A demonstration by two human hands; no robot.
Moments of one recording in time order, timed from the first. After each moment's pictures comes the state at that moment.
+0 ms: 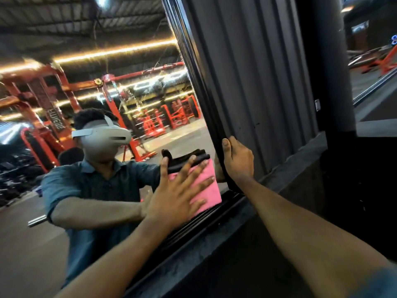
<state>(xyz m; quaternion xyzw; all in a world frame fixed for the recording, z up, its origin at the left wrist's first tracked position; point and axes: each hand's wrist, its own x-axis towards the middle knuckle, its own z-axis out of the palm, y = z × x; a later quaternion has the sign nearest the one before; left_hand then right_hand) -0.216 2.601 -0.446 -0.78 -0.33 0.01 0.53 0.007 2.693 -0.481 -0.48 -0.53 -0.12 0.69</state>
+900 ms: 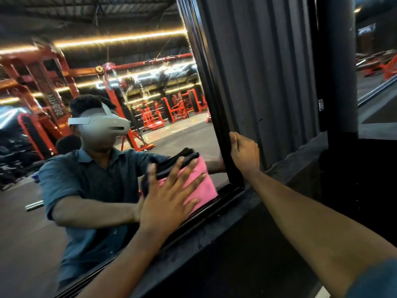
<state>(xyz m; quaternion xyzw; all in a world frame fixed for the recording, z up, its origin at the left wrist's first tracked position) -0.239 2.582 -0.476 -0.76 -0.41 -0.09 0.50 0.024 2.702 -0.483 -0.48 -0.55 -0.09 0.68</state>
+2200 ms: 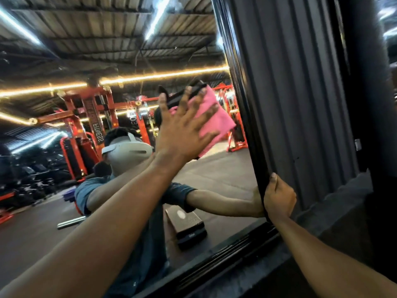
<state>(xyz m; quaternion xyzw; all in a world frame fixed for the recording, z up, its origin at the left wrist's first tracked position) -0.231 2.597 -0.239 -0.67 -0.44 -0.17 0.57 -0.016 2.688 -0.487 -0.54 -0.37 -0.04 0.75</state>
